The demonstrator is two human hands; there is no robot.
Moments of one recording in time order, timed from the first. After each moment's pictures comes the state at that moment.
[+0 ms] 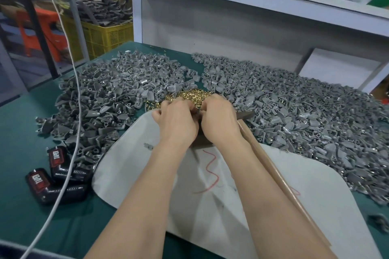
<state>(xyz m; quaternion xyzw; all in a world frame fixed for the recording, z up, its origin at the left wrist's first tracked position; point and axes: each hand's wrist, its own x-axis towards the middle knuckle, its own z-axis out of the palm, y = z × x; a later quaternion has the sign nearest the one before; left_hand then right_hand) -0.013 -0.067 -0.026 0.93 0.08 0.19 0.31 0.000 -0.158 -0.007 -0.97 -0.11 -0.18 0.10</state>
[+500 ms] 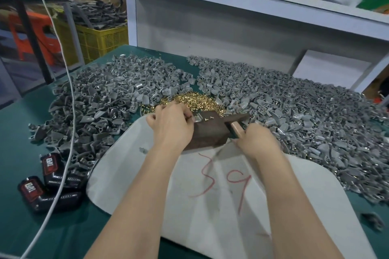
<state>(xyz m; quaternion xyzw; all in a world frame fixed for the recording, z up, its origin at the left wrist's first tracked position) -0.016 -0.066 -0.021 0.93 0.09 0.17 0.33 -0.016 -0.239 -0.008 -0.98 0.13 0.04 0.12</state>
